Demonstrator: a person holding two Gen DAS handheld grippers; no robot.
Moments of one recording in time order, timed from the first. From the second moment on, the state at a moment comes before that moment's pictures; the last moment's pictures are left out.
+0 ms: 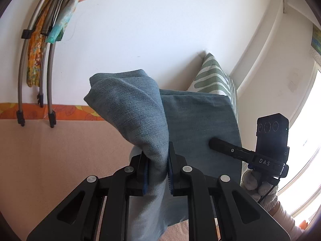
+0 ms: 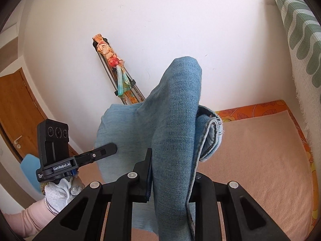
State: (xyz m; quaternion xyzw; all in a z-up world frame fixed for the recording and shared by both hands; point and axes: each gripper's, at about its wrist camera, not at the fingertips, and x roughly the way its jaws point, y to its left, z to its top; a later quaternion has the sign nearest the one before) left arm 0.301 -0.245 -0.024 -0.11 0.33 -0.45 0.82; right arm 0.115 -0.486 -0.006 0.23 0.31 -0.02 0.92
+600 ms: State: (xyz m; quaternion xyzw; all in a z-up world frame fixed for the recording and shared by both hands) left arm 0.436 -0.296 -0.084 -0.10 0.36 -0.42 0.83; right arm 0.256 -0.583 -0.086 0.23 0.36 -0.04 0.91
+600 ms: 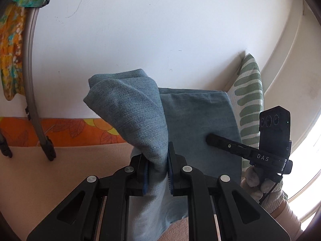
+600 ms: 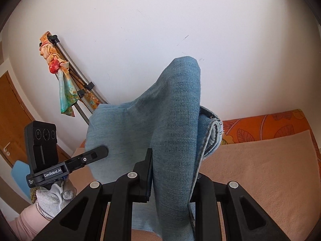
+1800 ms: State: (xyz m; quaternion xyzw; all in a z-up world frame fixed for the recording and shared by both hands) left arm 0.430 -0.302 -0.084 -0.02 0.36 -0.36 0.86; right arm 0.230 -0.690 -0.114 0.34 0.42 -0.18 0.82
